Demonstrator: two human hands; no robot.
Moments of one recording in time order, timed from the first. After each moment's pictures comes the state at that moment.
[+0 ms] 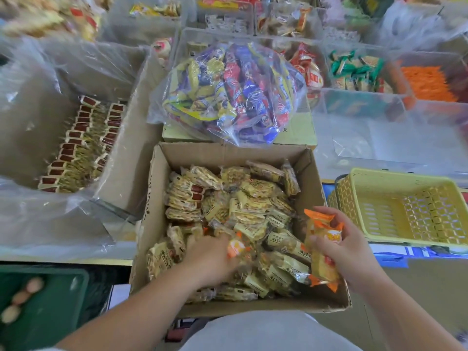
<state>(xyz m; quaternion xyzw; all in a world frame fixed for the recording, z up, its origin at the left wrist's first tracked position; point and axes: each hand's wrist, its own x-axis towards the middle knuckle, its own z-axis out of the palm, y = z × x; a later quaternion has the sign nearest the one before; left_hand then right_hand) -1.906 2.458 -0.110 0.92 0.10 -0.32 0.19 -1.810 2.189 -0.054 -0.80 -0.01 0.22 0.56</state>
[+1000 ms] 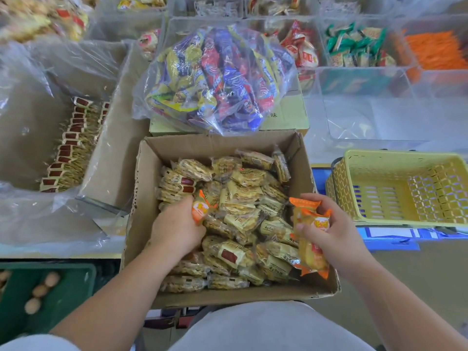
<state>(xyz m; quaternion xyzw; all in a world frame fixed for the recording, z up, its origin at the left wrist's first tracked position) -1.894 2.491 -0.094 0.94 0.26 -0.10 0.19 -1.809 2.182 -0.059 -0.78 -0.06 0.24 0.57</state>
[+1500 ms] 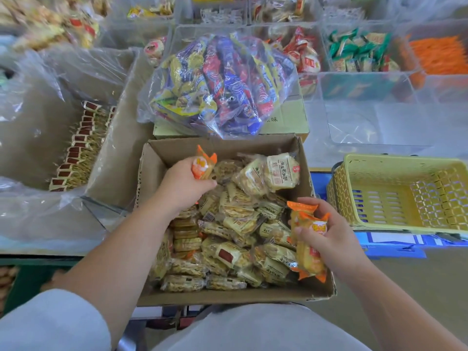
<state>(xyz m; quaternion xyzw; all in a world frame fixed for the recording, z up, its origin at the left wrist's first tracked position) -1.829 2.497 -0.032 0.84 0.29 -0.04 0.45 -1.807 2.178 -0.060 -0.77 -0.07 0.25 0.59</state>
